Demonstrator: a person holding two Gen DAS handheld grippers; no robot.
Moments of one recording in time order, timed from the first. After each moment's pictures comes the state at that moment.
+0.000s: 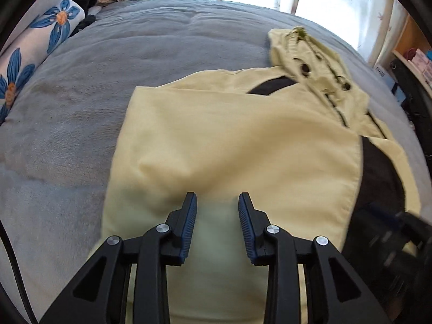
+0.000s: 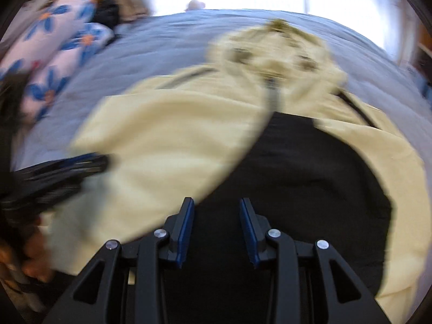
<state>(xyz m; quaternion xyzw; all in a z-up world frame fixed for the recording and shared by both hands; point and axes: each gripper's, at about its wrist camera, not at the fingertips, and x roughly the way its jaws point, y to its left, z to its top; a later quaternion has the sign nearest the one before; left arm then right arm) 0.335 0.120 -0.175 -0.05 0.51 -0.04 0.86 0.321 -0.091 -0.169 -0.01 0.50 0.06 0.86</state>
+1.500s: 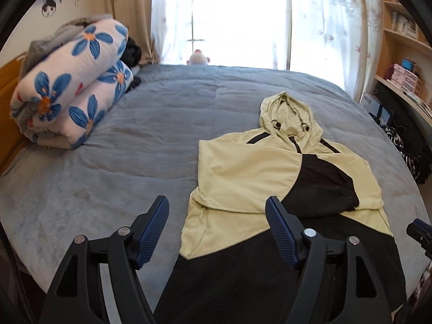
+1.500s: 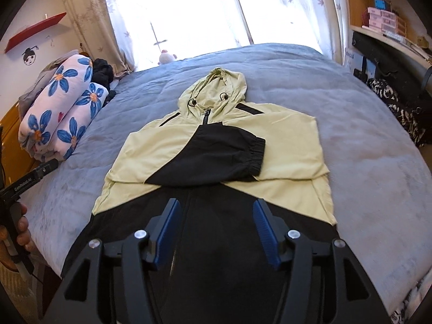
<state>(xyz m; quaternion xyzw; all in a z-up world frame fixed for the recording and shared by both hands) 0.100 0.138 0.017 -0.01 0.37 0.01 0.93 0.074 -0.192 -0.017 0.08 0.41 0.03 0.91</state>
